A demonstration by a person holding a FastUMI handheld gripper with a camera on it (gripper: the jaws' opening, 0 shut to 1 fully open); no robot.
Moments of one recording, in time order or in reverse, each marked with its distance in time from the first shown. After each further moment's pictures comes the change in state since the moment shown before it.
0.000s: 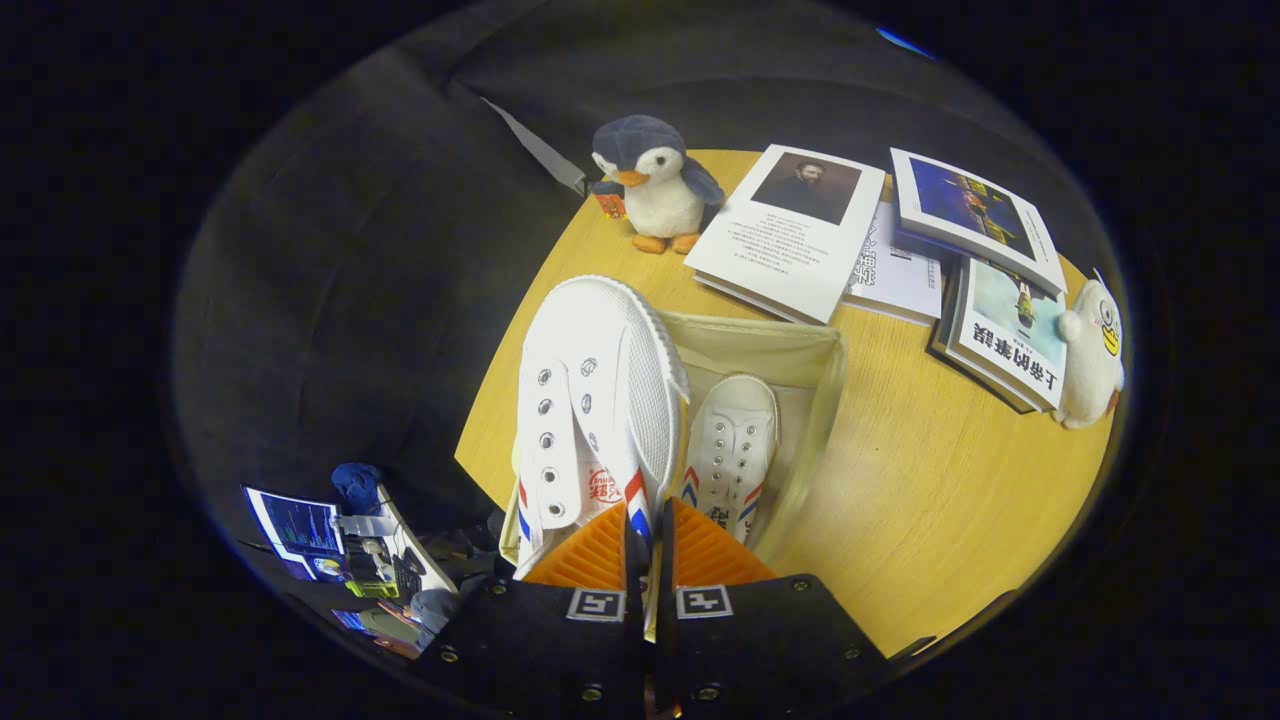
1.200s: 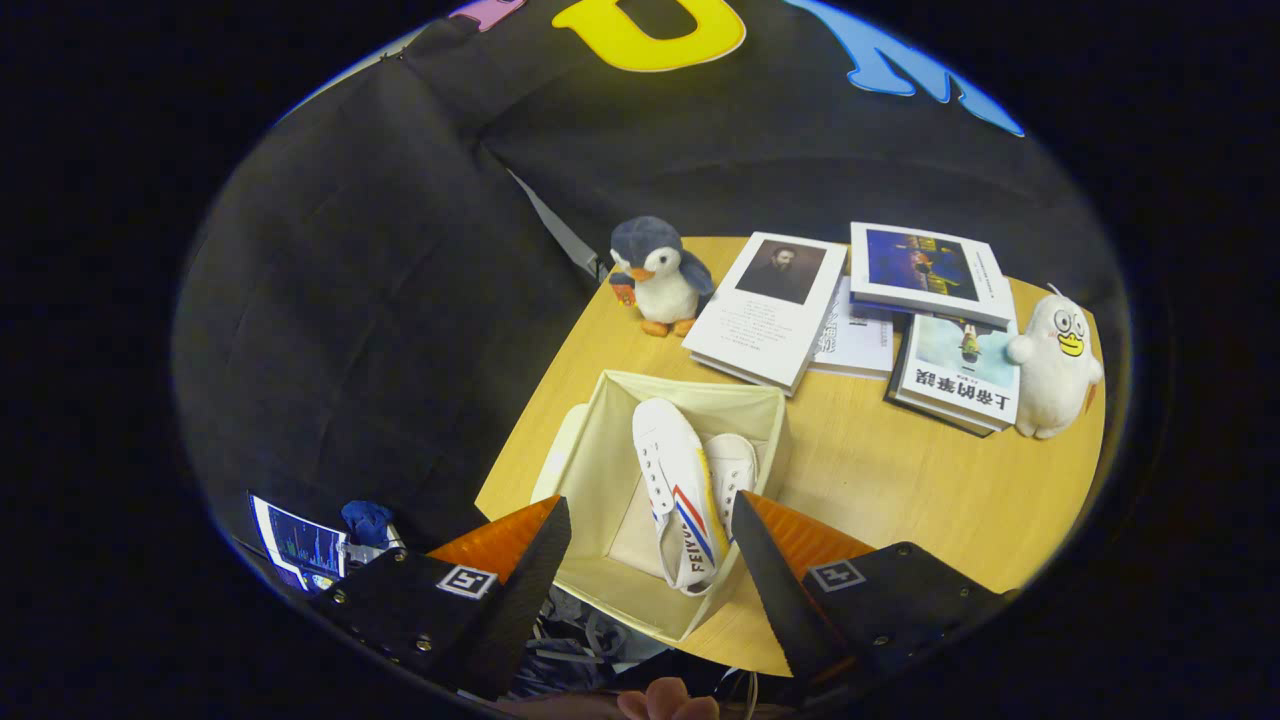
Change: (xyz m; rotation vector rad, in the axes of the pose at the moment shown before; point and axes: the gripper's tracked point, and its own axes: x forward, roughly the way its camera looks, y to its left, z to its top) arm -0.089 -0.009 0.011 0.002 -0.334 0.004
